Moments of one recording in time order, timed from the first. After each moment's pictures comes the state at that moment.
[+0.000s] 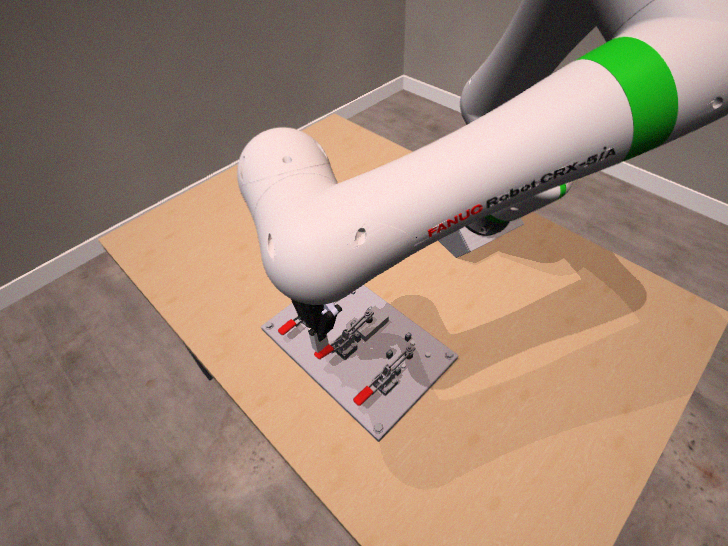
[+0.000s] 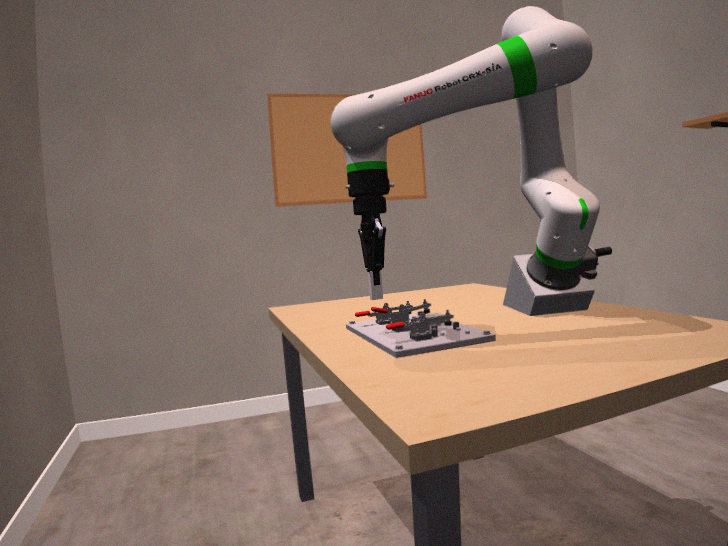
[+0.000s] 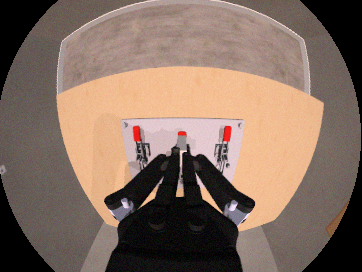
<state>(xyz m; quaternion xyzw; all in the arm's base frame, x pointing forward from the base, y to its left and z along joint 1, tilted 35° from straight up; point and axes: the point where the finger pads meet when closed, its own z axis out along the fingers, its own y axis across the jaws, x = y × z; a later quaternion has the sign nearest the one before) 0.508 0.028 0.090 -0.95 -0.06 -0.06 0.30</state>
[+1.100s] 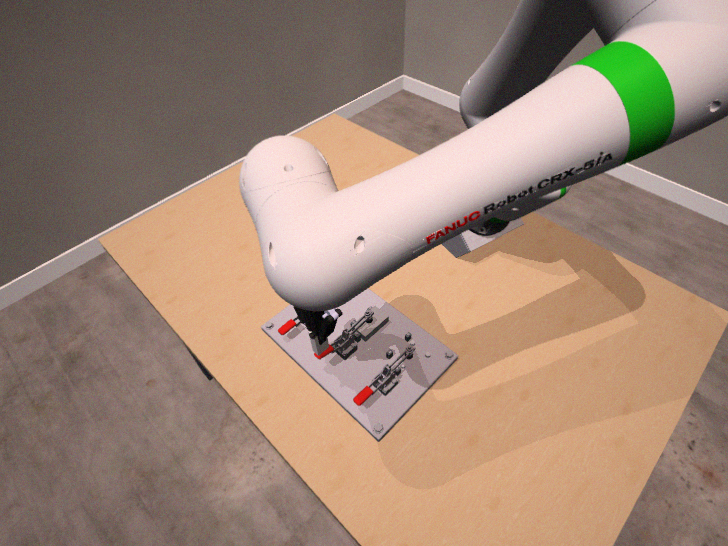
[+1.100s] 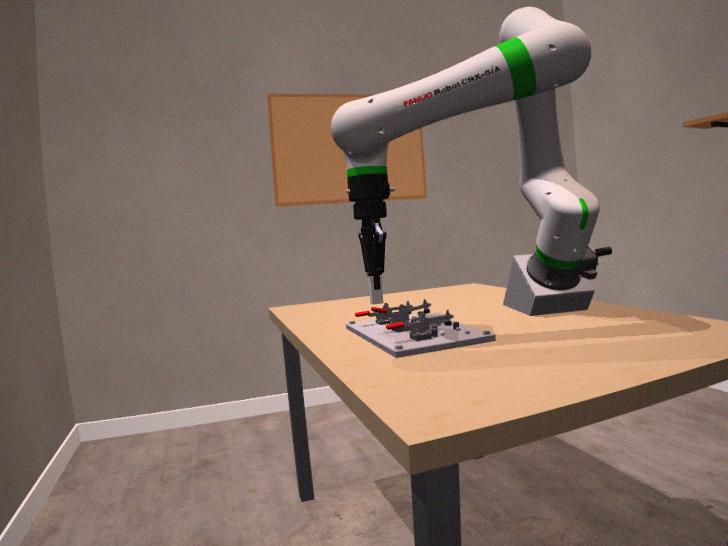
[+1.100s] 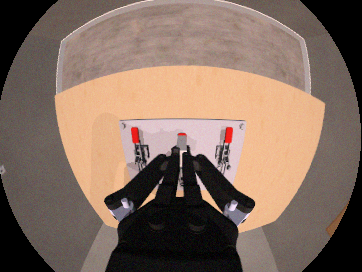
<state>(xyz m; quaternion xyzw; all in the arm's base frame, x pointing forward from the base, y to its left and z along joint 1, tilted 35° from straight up) 0.509 0.033 0.082 -0.95 -0.06 -0.06 0.30</state>
